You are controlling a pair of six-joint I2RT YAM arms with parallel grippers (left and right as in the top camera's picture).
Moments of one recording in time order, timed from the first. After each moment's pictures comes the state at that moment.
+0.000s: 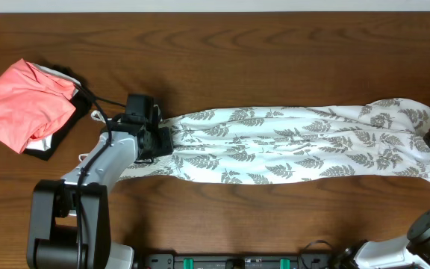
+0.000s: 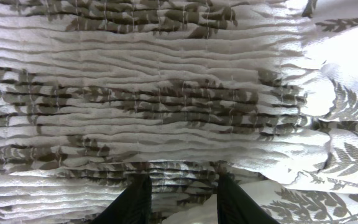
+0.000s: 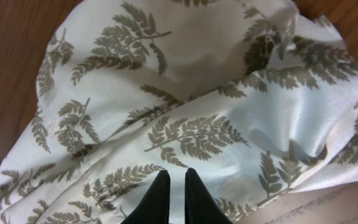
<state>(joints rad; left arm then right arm) -0.13 1.63 0.85 -0.50 0.17 -0.30 -0.75 1.70 1.21 -0.74 -0.23 0.15</state>
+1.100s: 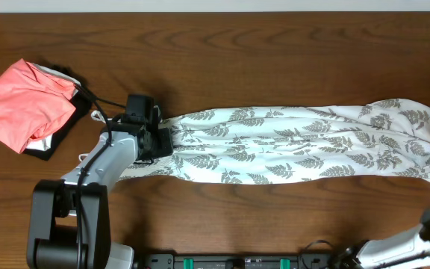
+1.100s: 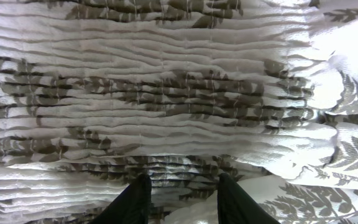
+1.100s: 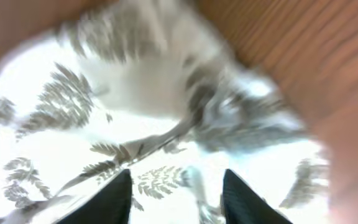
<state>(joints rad) -0.13 1.63 0.85 -0.52 0.17 -0.30 -0.82 1.82 1.33 -0.72 -0.13 0.13</state>
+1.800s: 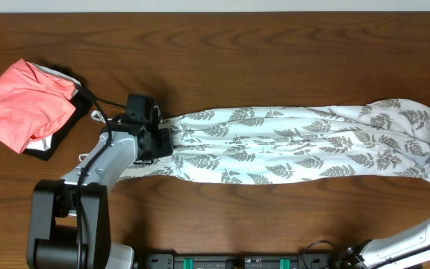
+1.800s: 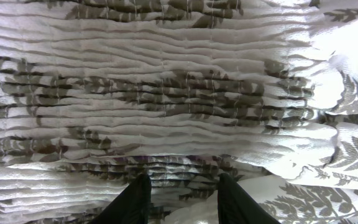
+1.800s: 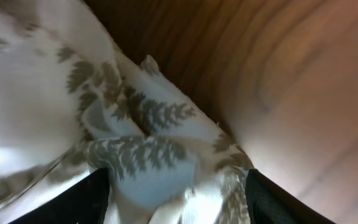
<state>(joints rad) -0.13 1.63 0.85 -0.52 0.17 -0.30 -0.89 1.97 1.32 -0.69 -0.06 0.10</state>
